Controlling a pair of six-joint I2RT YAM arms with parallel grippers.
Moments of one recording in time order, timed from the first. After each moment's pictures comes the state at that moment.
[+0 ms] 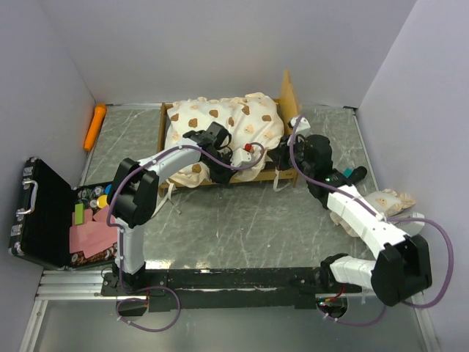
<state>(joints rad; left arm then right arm) -0.58 1.98 1.59 -0.78 0.50 0.75 0.36 1.16 0.84 0.06 -0.25 0.20</state>
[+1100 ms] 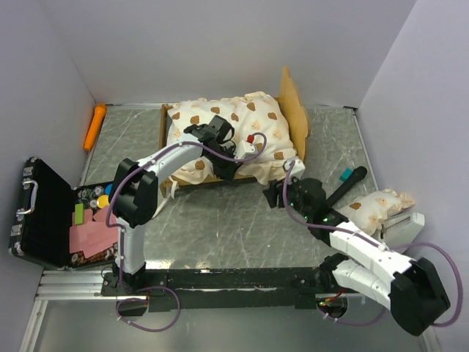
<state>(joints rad) -0.59 1.99 1.68 -0.84 0.53 0.65 0.52 0.92 0.46 0.13 -0.04 0.14</state>
